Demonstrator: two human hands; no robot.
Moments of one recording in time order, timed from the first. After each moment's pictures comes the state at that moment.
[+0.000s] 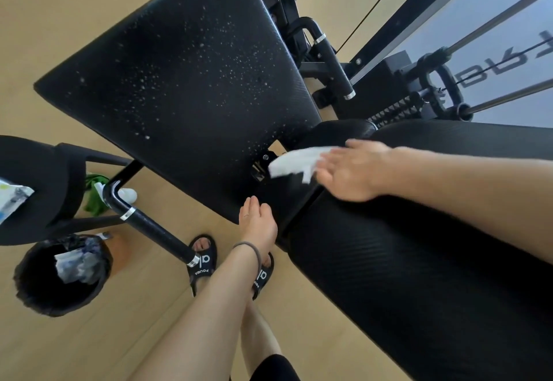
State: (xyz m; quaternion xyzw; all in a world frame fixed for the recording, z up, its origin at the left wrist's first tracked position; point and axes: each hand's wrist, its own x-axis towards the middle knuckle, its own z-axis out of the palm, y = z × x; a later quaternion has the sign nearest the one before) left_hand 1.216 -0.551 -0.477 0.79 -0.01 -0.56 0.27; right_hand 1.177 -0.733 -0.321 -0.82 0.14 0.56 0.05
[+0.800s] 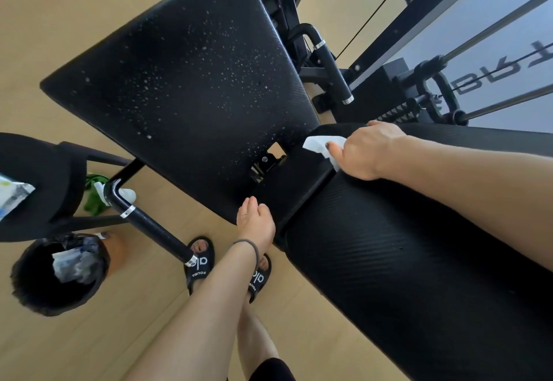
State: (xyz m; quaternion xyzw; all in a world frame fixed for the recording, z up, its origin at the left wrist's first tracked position) left_hand 1.218 -0.548 -0.459 0.76 -0.02 -0.56 0.32; right_hand 1.179 -0.767 -0.317 -0.84 0.20 0.49 -0.08
